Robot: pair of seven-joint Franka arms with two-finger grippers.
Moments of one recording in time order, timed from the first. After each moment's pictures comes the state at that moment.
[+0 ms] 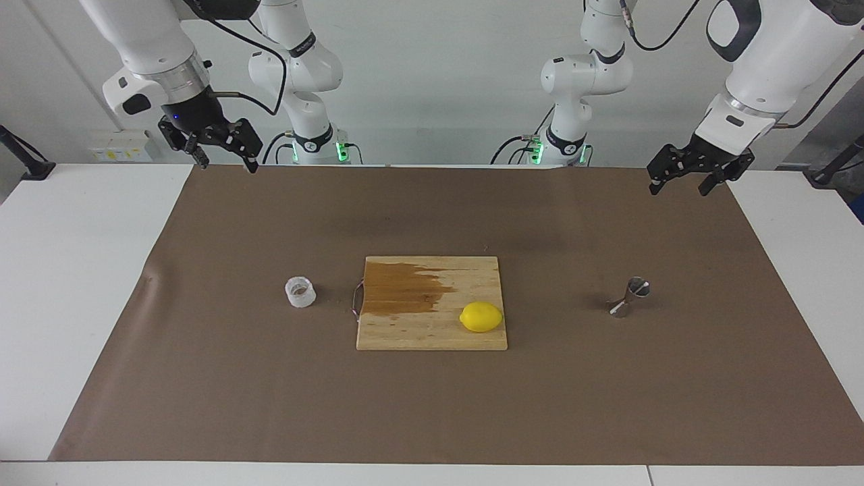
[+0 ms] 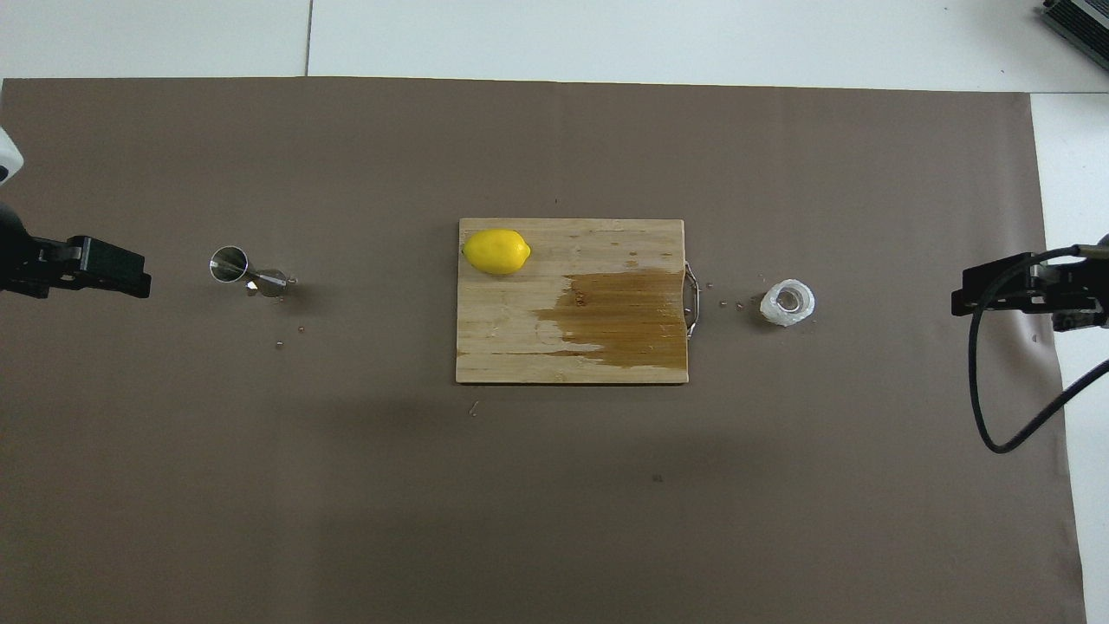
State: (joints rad) left arm 0.01 0.00 -0.06 -1.57 -0.02 1.54 0.01; right arm -0.02 -0.06 0.02 -1.59 0.04 1.50 0.16
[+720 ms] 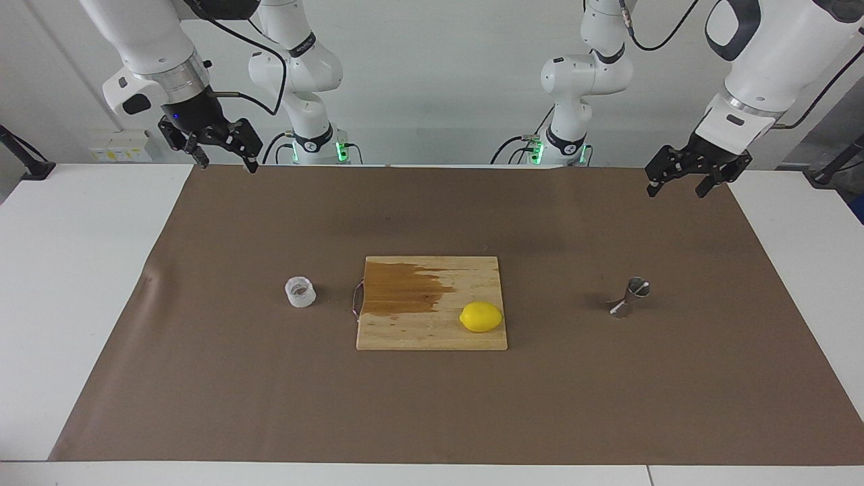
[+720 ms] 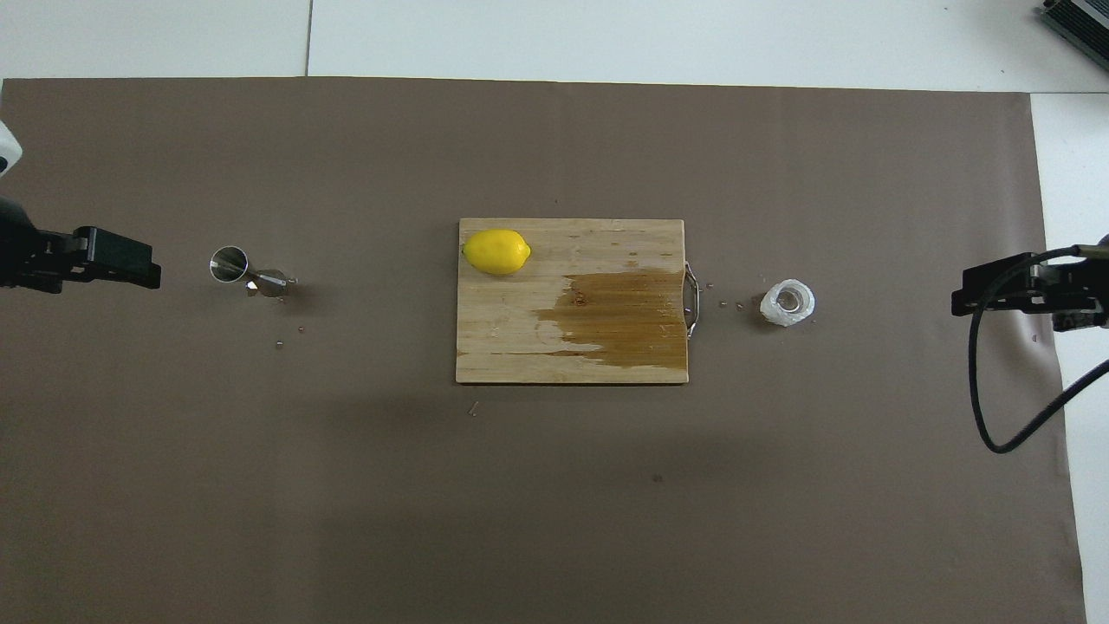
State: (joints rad) left arm 0.01 0.00 -0.06 -1.58 -0.09 1.57 -0.05; right arm -0.02 -0.06 0.02 -1.59 0.04 1.50 0.16
